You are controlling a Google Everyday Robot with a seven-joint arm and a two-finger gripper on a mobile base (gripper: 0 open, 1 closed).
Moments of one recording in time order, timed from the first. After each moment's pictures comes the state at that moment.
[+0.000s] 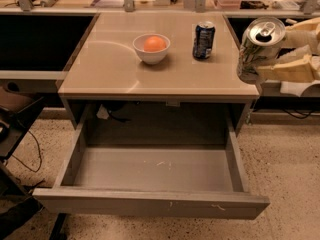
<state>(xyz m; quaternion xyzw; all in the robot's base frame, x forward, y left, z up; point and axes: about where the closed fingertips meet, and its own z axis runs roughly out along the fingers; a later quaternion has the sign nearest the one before) 0.468 -0.205 1.024 -0.49 0.69 0.04 0.53</state>
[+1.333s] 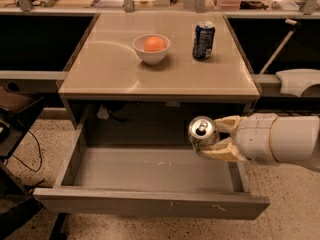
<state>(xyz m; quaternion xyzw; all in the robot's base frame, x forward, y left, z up) 0.445 -0.130 0.823 -0.54 0.72 0.09 0.43</state>
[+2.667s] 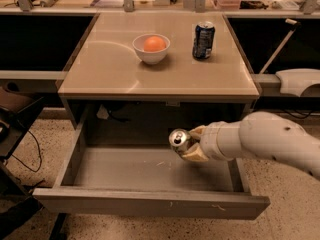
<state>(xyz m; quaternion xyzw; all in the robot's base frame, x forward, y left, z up) 0.510 -0.099 0.703 -0.56 0.74 0.05 0.36</state>
